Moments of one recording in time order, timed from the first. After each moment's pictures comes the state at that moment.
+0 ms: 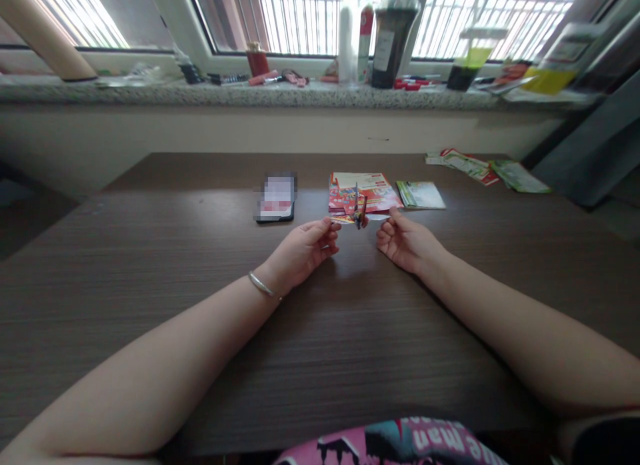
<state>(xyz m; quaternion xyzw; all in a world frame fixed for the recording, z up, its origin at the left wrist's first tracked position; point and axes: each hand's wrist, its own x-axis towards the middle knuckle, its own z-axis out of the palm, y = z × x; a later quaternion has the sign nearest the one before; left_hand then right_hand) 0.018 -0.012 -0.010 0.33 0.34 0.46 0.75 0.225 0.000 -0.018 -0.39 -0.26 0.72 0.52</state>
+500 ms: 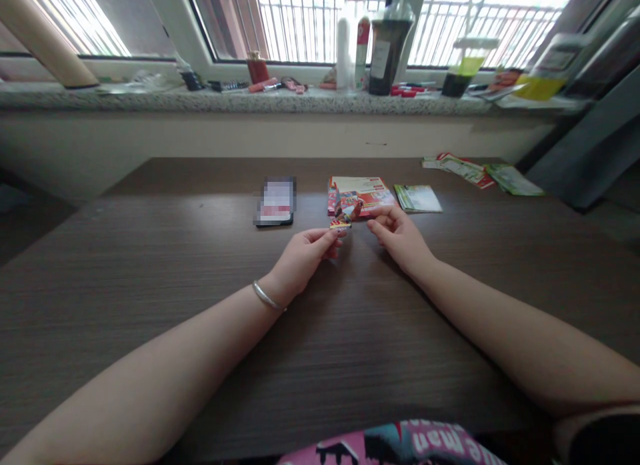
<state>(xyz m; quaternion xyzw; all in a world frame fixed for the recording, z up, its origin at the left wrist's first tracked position) 0.019 -0.016 -0.015 0.48 0.43 0.45 0.62 0.217 0.002 -0.021 -0.46 -0.58 0.43 0.52</state>
